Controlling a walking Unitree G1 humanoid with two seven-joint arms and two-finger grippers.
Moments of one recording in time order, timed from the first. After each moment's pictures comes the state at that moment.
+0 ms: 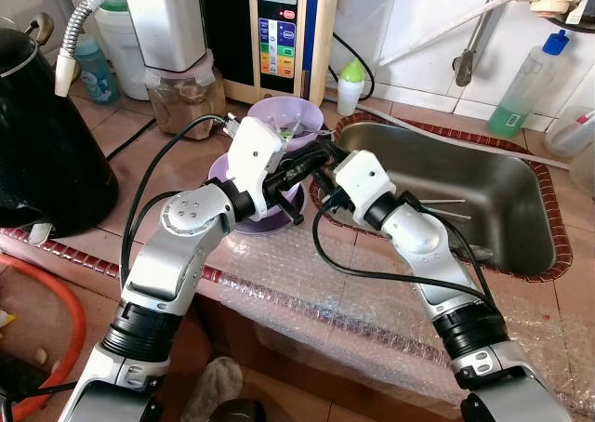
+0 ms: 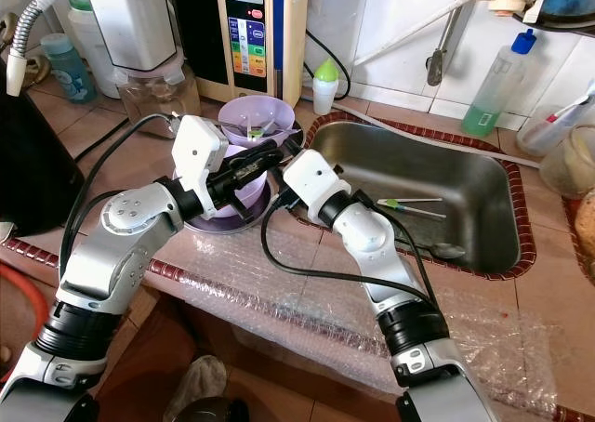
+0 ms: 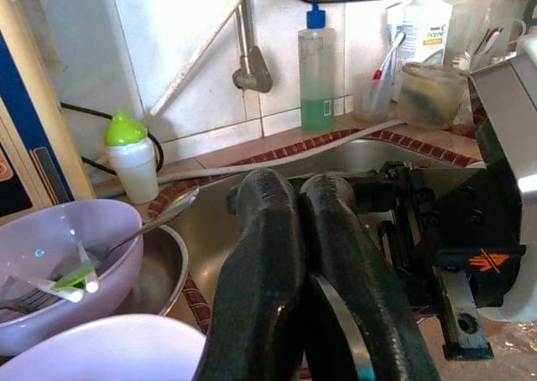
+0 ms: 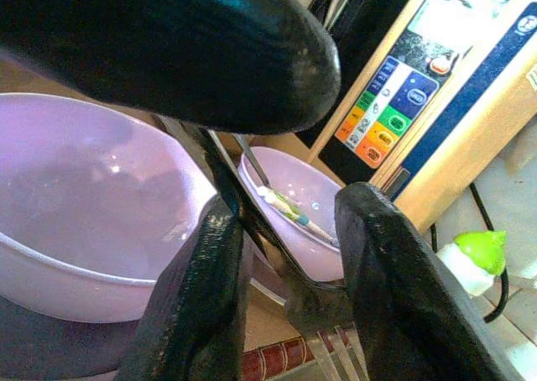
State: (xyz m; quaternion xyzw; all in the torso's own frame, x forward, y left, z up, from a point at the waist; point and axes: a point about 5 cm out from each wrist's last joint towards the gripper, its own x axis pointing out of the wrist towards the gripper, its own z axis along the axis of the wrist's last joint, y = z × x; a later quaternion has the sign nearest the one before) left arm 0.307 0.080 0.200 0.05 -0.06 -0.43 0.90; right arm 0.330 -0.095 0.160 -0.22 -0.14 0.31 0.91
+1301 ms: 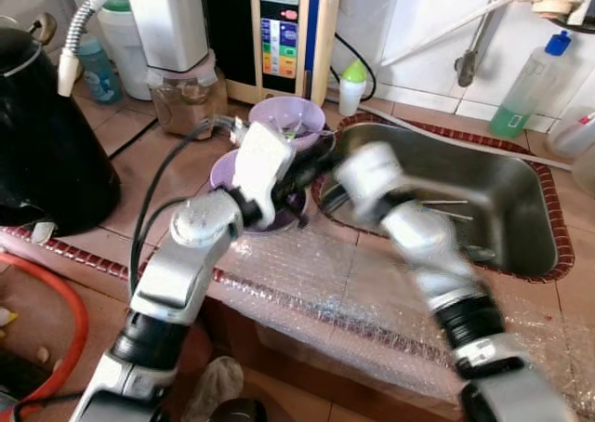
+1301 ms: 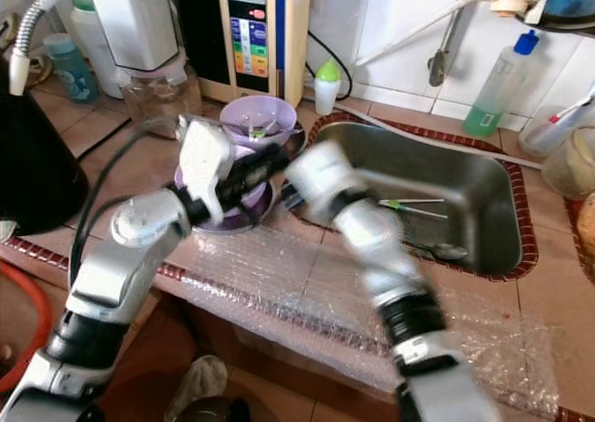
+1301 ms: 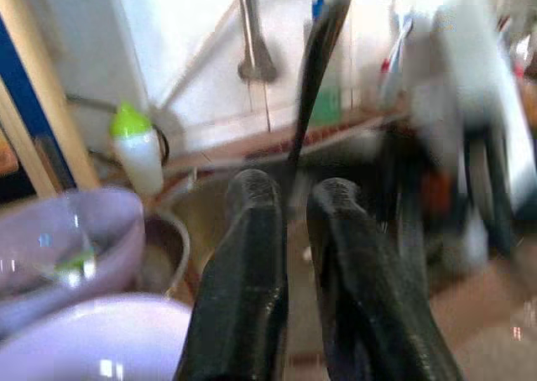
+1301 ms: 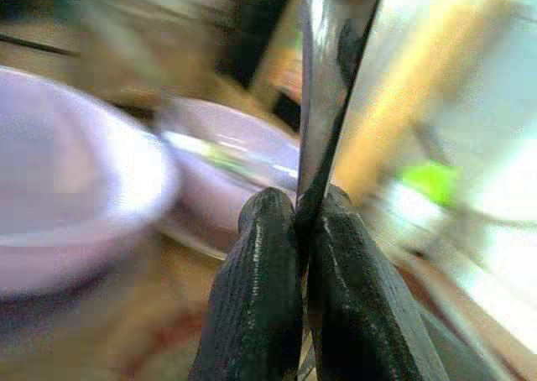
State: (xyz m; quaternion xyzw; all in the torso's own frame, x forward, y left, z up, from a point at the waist) left arm 0.301 0.076 0.185 0.06 -0.05 -0.42 0.90; right arm 0.348 -0.130 0.158 -0.21 -0.10 0.22 0.95
